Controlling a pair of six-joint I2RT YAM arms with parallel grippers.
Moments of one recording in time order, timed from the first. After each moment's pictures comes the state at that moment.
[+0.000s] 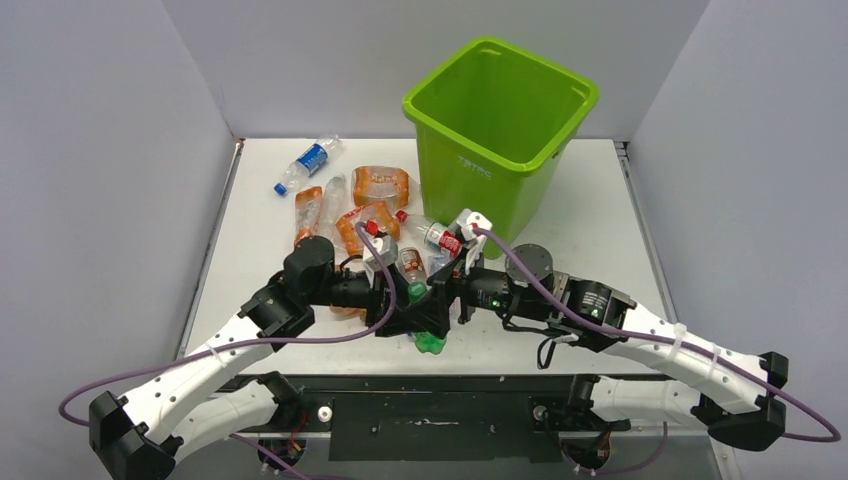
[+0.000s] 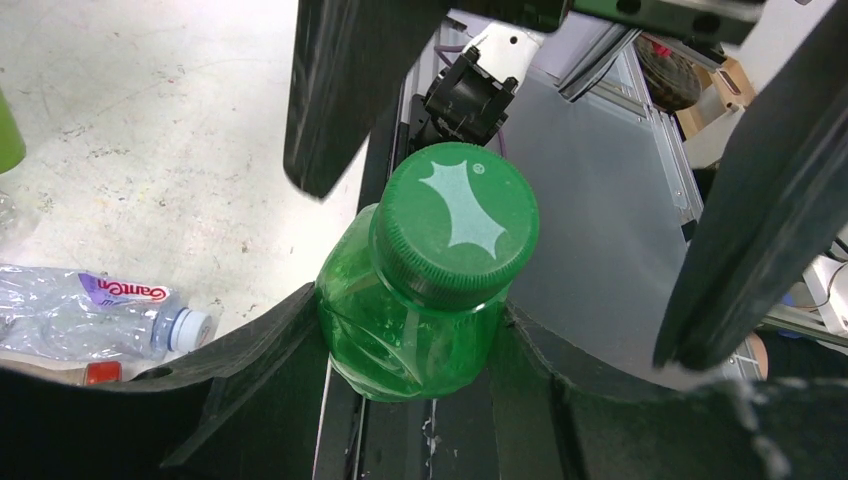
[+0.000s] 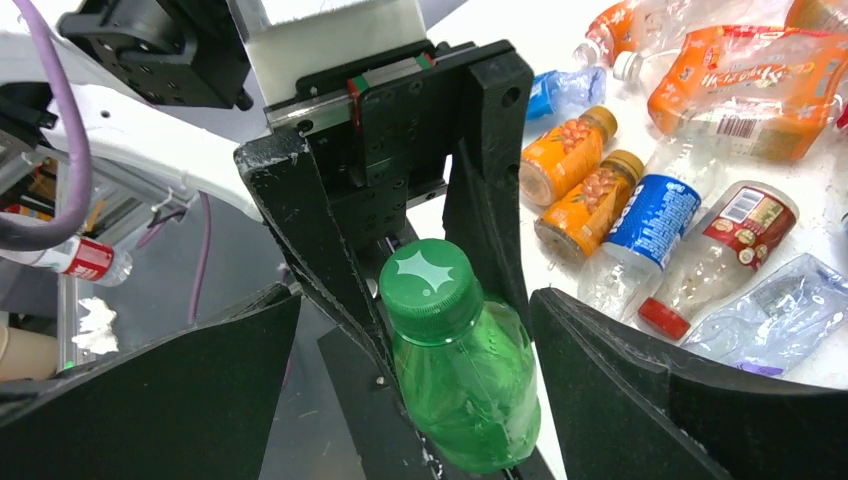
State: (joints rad) left arm -0.76 0.91 0.77 -0.07 0.82 -0.29; right arm 1.11 0.98 1.12 -0.38 -0.11 0.40
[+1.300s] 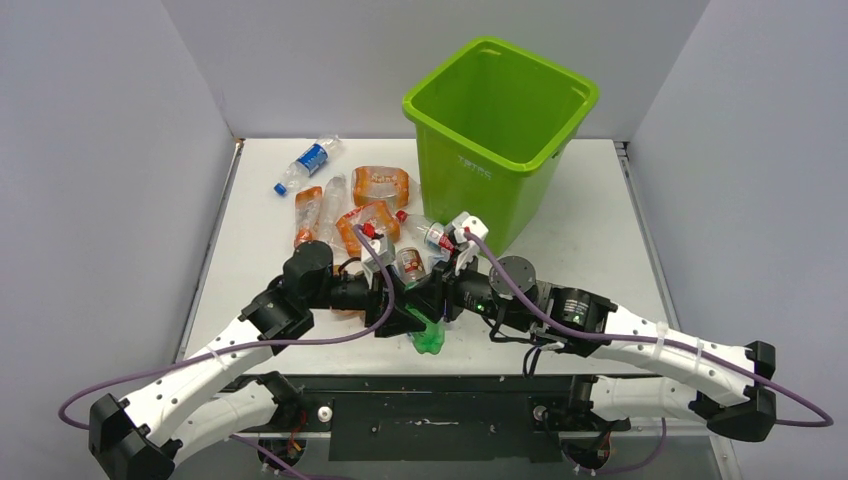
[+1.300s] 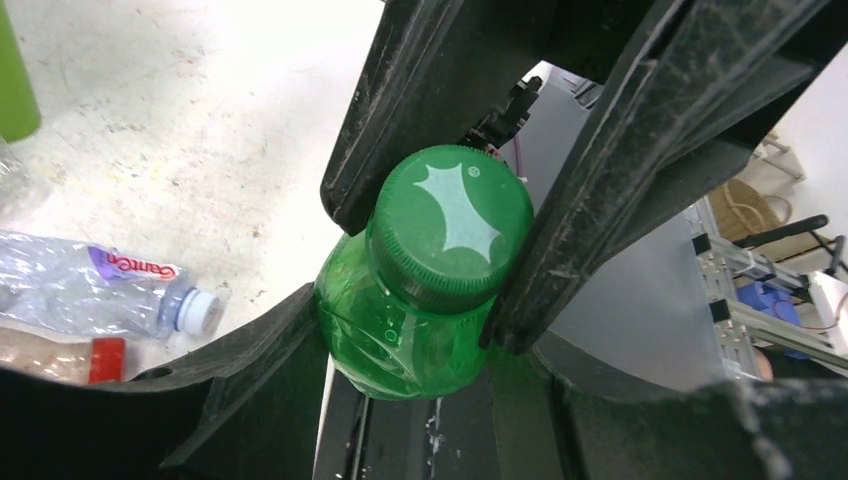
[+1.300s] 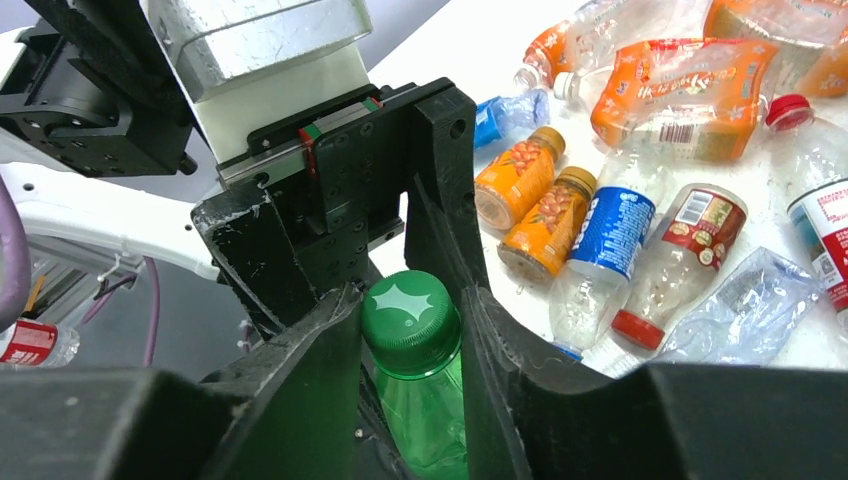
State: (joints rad) left arm -0.75 0.88 0.72 -0.04 0.79 -0.31; right arm 1.19 1.02 1.06 -0.27 0.13 0.44
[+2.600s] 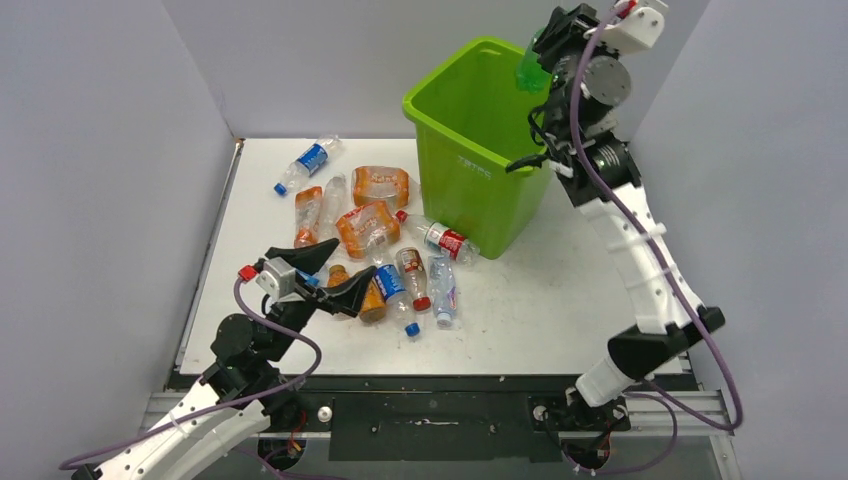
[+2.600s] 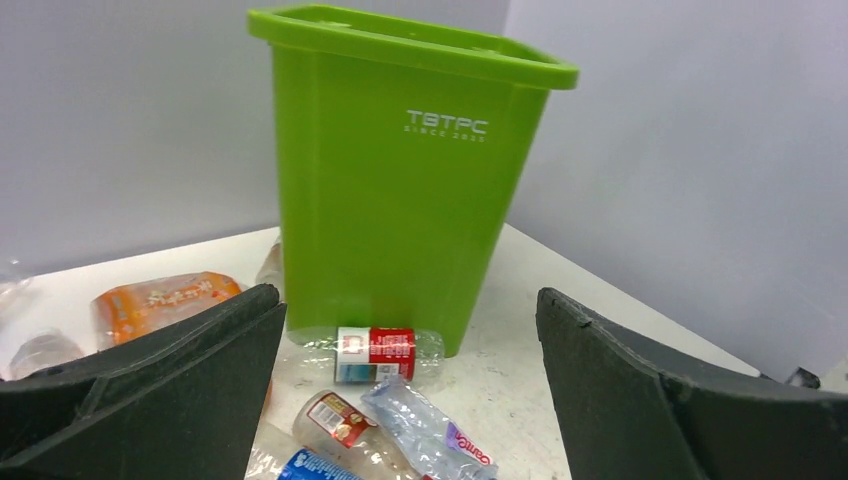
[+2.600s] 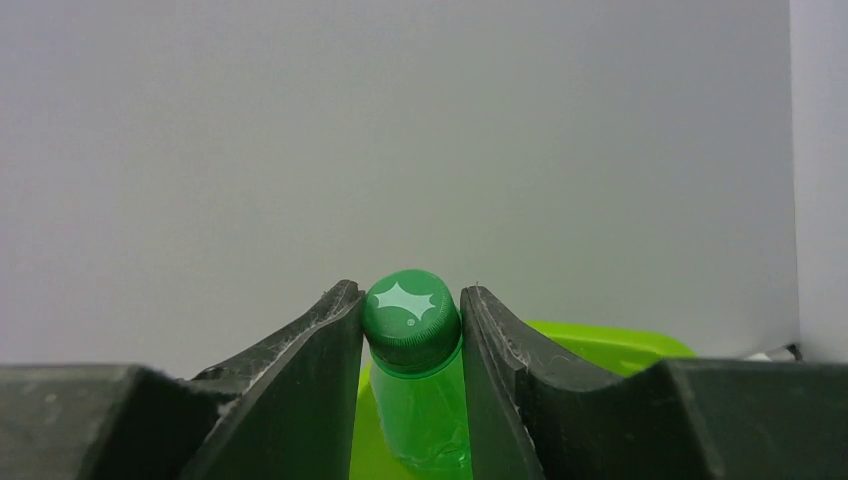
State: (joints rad) left arm -0.79 0.35 0.41 0.30 -0.10 -0.17; right arm 0.55 1.52 2.01 0.01 0.71 0.12
